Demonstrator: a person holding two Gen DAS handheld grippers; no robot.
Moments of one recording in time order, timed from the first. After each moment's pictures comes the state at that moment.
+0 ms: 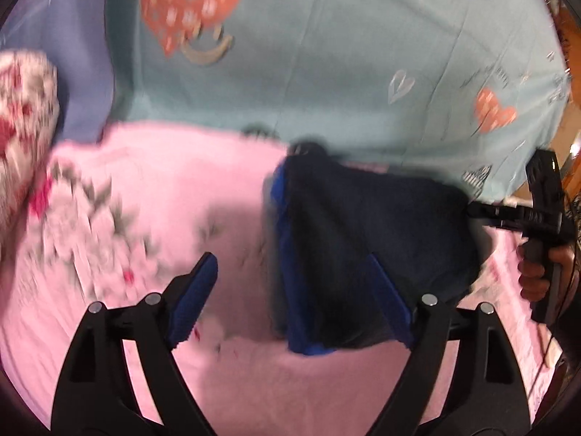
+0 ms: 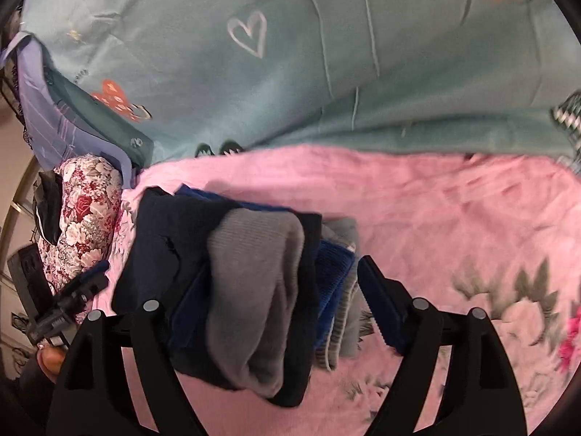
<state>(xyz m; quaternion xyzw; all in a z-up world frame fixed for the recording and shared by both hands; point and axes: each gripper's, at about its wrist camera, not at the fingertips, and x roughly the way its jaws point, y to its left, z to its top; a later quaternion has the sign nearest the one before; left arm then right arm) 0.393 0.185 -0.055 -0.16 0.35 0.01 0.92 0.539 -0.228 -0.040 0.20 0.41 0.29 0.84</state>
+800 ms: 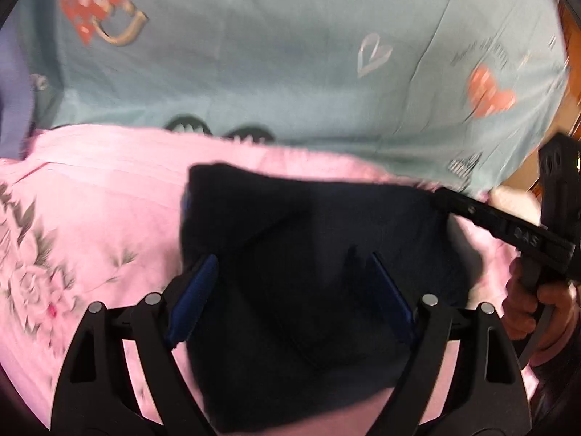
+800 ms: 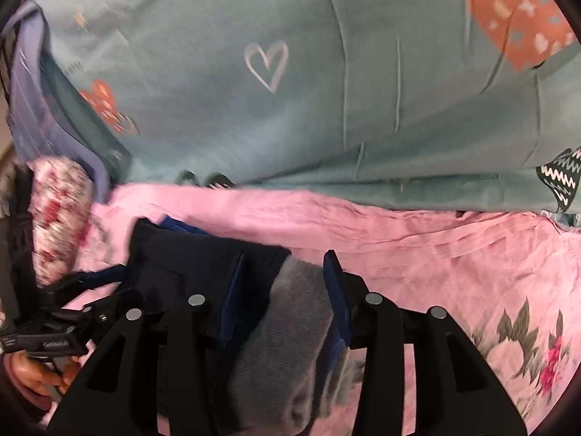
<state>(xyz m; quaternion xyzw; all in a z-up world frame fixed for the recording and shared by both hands) 0.464 0.146 -0.074 -0.18 0.39 -0.03 0.90 0.535 -0.200 -0.020 0.16 0.36 0.24 0.88</state>
